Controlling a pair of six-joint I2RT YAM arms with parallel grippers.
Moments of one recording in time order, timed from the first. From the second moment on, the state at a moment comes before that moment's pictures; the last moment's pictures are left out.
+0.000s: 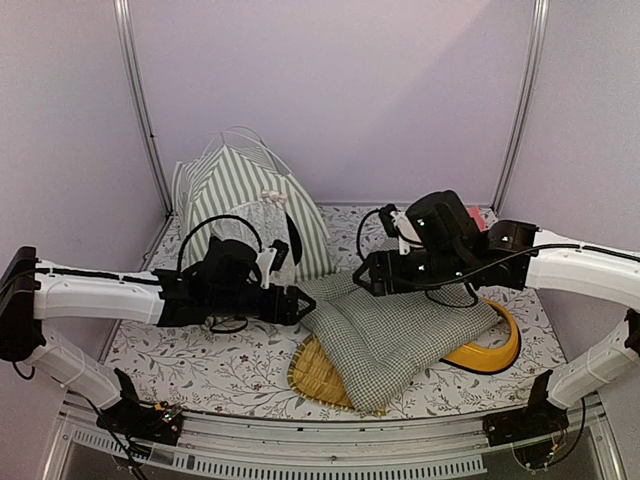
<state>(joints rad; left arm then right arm) -0.93 1.41 0.78 0.04 0.02 -0.58 1.03 1.39 1.17 -0.50 0.09 0.64</state>
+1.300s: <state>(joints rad) -0.94 1.74 0.87 0.16 0.04 -0.72 0.41 1.69 1.13 -0.31 -0.11 0.27</state>
